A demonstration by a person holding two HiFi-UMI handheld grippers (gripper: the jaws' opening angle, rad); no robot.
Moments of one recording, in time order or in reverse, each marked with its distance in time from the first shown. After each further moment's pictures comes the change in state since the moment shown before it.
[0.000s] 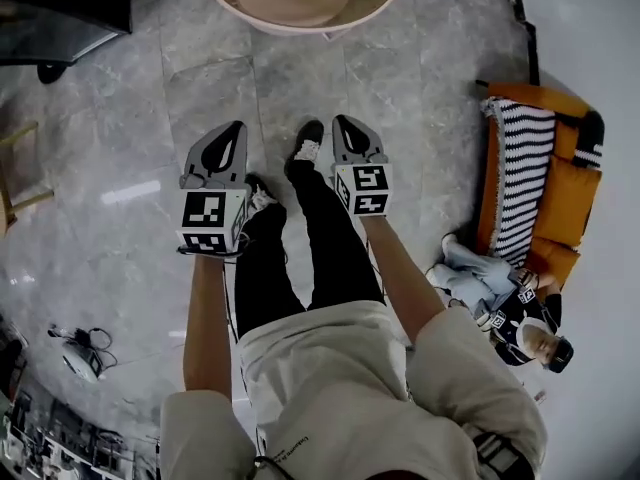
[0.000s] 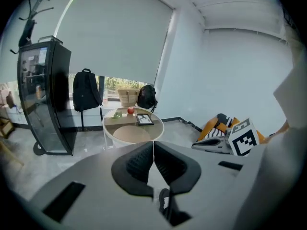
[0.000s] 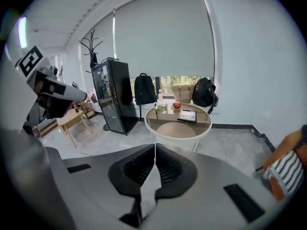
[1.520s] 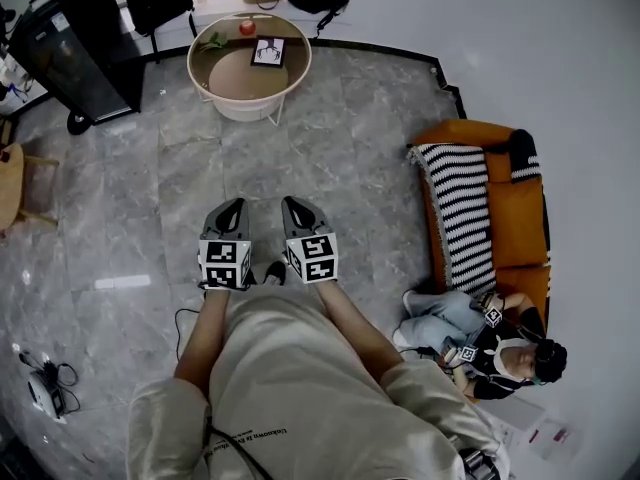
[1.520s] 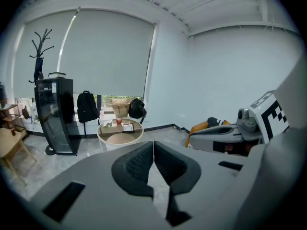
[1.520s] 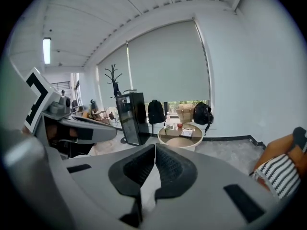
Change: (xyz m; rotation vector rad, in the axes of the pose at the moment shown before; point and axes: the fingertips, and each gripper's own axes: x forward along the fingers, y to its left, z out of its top) left arm -0.207 -0.348 0.021 0.053 -0.090 0.089; right arm -0.410 0.004 0.022 -0.004 -0.194 0.114
